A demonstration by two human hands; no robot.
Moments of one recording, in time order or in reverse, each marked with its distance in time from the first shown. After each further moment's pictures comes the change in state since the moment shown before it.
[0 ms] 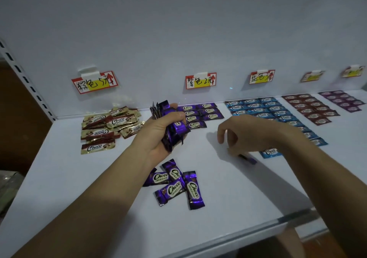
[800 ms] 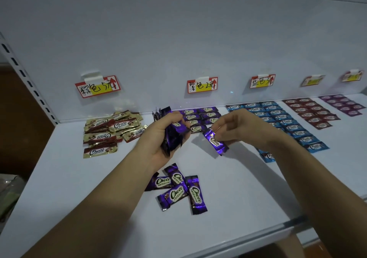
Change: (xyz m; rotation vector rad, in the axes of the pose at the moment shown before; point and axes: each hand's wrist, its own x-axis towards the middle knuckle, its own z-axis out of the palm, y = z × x) left_hand -0.003 0.001 -0.002 -0.038 0.013 -0.032; right_hand 0.007 -0.002 0.010 0.849 0.220 -0.032
